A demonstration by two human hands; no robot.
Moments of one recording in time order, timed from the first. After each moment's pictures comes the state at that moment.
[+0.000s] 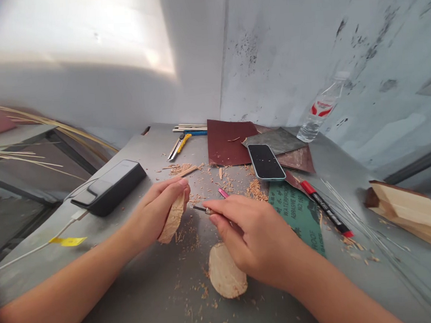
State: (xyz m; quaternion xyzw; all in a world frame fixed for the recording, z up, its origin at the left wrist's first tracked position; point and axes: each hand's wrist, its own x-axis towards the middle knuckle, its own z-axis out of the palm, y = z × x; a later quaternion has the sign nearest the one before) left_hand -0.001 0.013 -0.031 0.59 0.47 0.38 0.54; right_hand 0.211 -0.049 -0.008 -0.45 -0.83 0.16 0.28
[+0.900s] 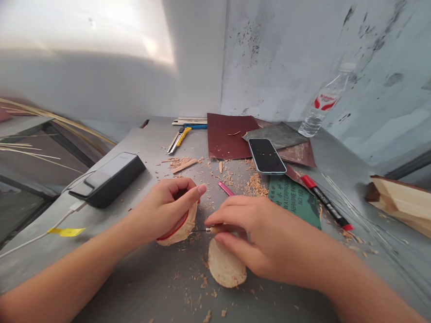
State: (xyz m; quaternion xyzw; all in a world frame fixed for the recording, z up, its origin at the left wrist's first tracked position) left_hand 0.001 0.007 -0.029 0.69 0.50 0.27 0.44; right_hand 0.224 -0.050 0.012 -0.42 -0.85 0.29 0.15
